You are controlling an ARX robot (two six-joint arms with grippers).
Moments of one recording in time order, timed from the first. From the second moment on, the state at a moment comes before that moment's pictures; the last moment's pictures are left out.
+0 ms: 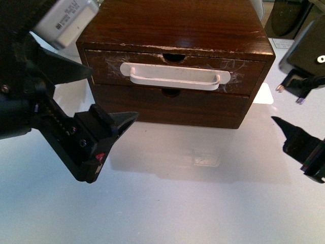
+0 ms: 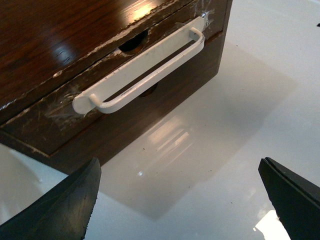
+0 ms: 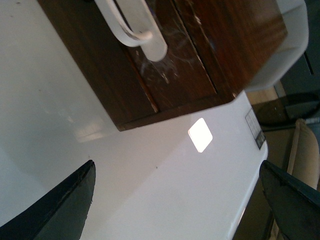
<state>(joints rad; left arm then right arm) -0.38 1.55 0.47 0.58 0.32 0.34 0.30 1.49 0.44 0.54 0.07 -0.92</state>
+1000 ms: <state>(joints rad) -0.38 1.98 0.81 0.61 0.50 0.87 0.41 1.80 0.71 0.46 -0.03 -1.14</state>
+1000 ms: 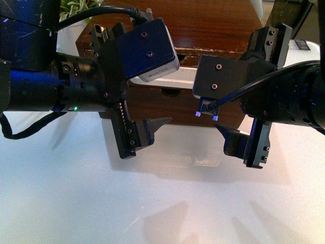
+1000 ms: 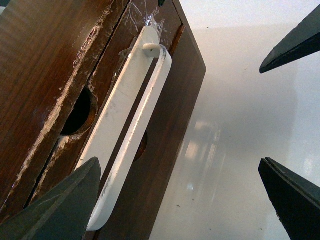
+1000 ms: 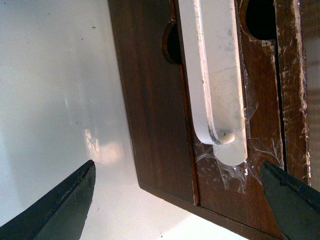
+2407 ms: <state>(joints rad) -0.37 2.13 1.01 0.45 0.55 0.96 0.42 1.92 0.82 0.42 -0.05 -1.16</state>
